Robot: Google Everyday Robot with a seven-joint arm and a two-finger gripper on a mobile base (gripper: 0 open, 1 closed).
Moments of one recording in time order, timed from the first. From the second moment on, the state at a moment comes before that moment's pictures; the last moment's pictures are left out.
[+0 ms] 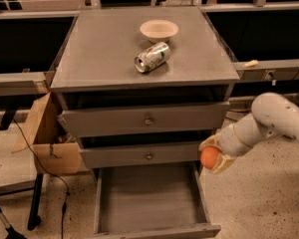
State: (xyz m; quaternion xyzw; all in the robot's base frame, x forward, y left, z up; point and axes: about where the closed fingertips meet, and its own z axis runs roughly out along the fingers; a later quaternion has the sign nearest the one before) arm 0.533 -0.212 0.602 -0.77 0.58 0.13 0.22
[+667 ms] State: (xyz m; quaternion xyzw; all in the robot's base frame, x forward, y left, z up) arm 0.542 -0.202 0.701 -0.77 0.57 0.12 0.26
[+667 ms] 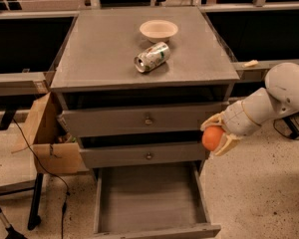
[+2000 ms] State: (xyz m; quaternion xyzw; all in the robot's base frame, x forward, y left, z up) arm 0.638 -0.222 0.859 -0.75 0.52 0.08 0.41
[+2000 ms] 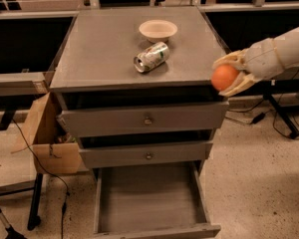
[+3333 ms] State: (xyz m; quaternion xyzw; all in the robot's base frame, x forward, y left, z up) arm 0.704 -0.194 0.930 -0.70 0.51 0.05 0.50
